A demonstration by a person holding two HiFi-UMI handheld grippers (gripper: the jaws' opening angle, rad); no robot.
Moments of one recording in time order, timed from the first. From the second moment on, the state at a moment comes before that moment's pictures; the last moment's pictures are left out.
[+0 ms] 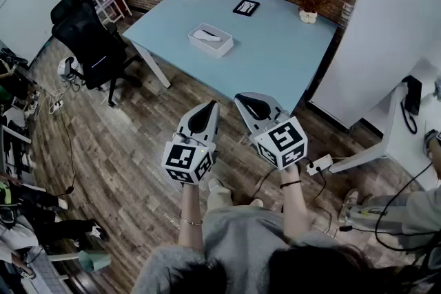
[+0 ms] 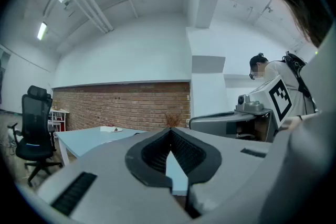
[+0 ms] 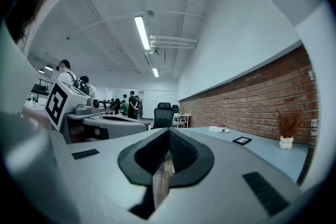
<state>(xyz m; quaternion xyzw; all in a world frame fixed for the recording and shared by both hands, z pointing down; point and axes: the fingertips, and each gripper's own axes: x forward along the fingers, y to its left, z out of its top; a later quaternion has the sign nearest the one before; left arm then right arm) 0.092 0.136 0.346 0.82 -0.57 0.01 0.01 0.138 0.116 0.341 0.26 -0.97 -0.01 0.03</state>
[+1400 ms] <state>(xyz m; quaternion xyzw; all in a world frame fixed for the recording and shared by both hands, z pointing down) 0.004 0.031 0.366 0.84 -0.53 -0.01 0.06 0.049 0.014 0.351 0.27 -0.96 0.05 0.01</state>
